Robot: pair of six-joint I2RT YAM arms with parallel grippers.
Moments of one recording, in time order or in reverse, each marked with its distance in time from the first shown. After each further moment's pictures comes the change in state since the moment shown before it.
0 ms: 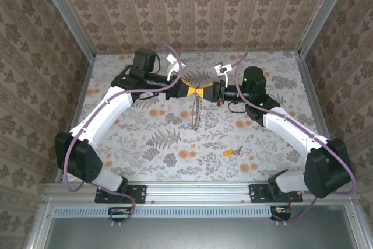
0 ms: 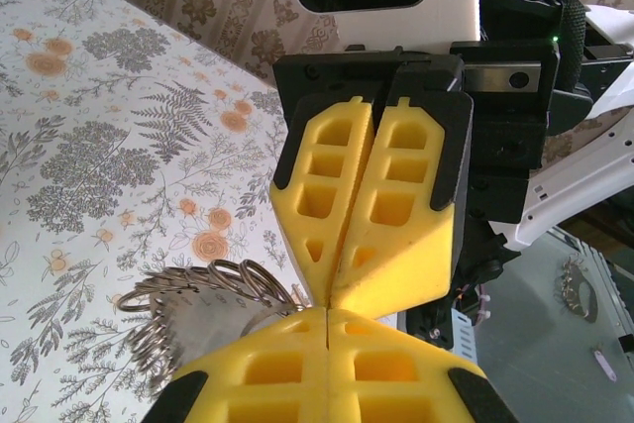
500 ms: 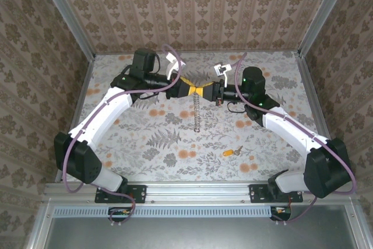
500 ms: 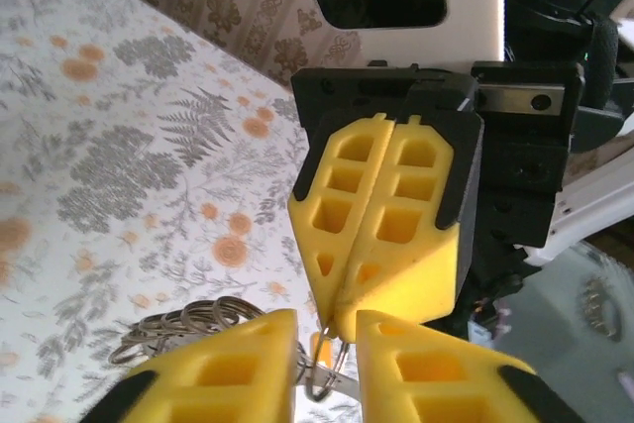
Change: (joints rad) left arm -0.001 -0.023 -0.006 0.037 -0.071 -0.045; right arm 0.006 -0.001 0.003 -0.006 0.047 -0.007
